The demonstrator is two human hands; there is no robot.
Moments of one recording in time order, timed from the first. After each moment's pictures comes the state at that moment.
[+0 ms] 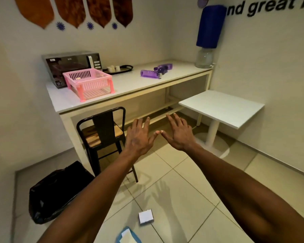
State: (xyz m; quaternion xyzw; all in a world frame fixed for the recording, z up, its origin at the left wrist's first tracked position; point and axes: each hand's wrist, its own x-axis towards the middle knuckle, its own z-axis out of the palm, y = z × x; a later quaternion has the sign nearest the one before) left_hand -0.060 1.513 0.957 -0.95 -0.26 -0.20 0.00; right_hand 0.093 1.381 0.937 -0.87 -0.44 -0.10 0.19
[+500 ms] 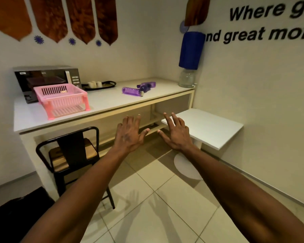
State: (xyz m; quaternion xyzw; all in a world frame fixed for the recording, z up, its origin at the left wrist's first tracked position) left_hand 0.087 1.507 1.013 -0.94 -0.22 -0.25 0.04; right_hand 0.246 1.347 0.994 -0.87 -0.43 -0.14 0.22
